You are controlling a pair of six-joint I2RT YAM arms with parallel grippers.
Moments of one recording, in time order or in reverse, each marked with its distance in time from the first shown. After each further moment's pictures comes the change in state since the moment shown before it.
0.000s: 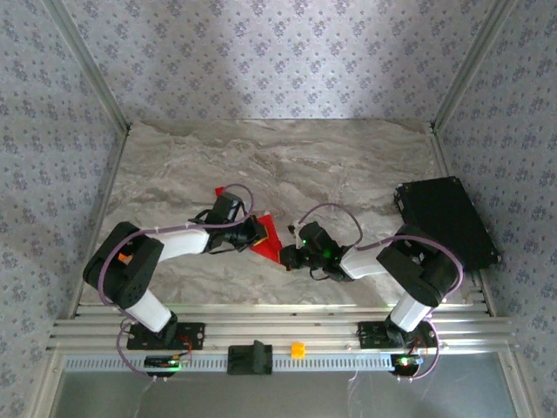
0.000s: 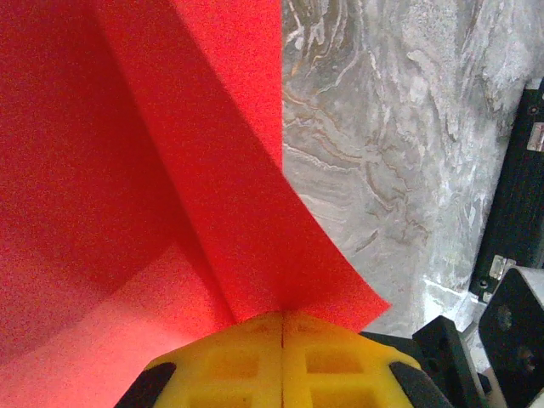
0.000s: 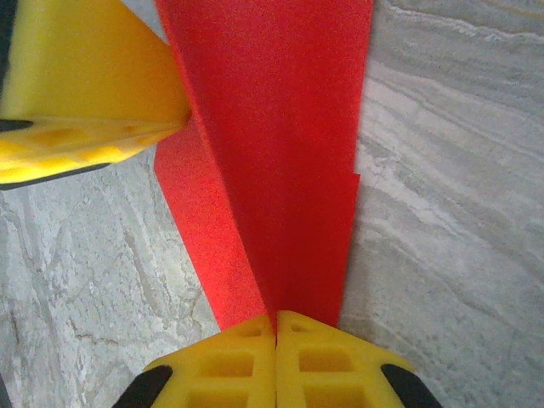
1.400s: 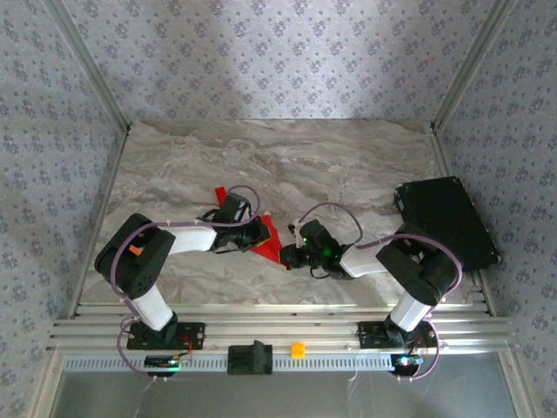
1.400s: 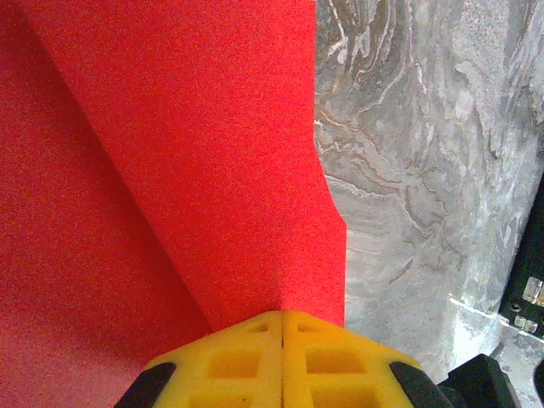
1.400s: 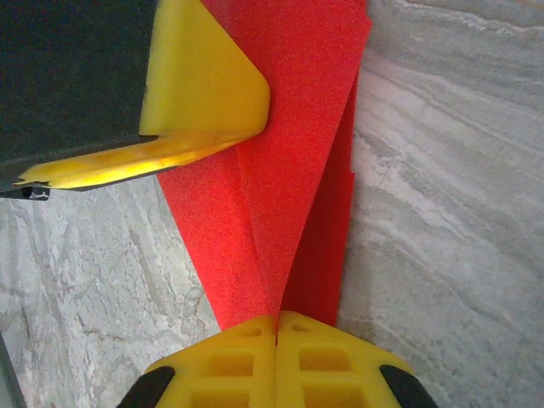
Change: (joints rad) left arm -0.025 0.088 0.034 0.016 -0.053 -0.008; right arm -0.017 0.009 0.010 -0.008 -0.044 0.000
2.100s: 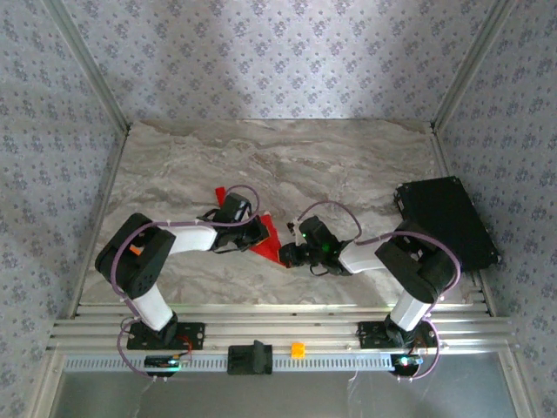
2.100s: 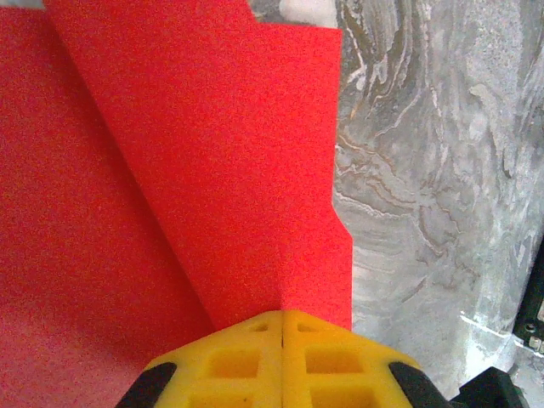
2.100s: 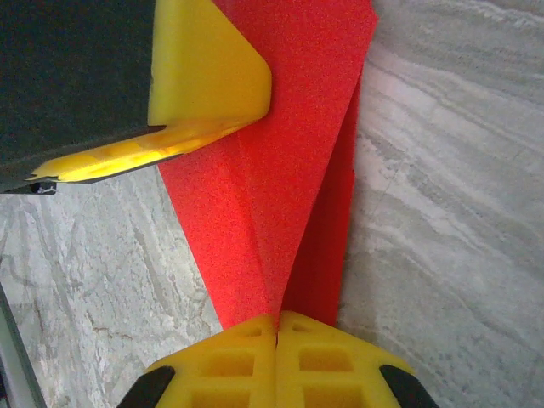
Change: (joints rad) left arm -0.001 0.003 0.005 -0.011 -0.046 -0.002; right arm -0.024 0.018 0.040 -0.056 -0.063 0.000
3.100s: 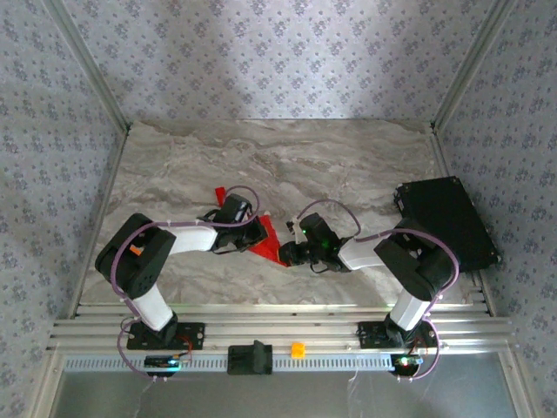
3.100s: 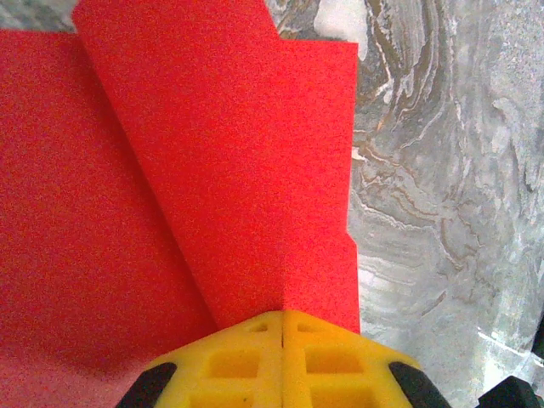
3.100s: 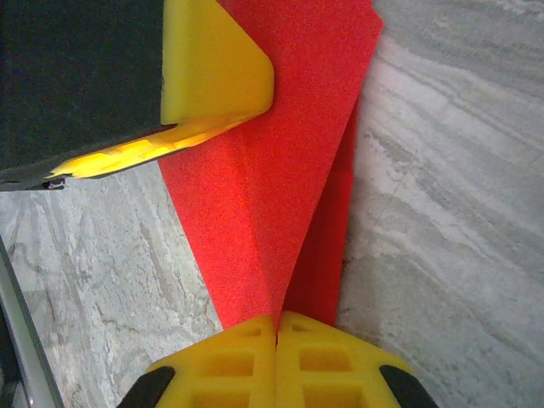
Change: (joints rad) left arm -0.005 0.000 0.000 -0.019 -0.048 -0.001; right arm -0.024 0.015 0.024 -0.033 -0.061 -0.018
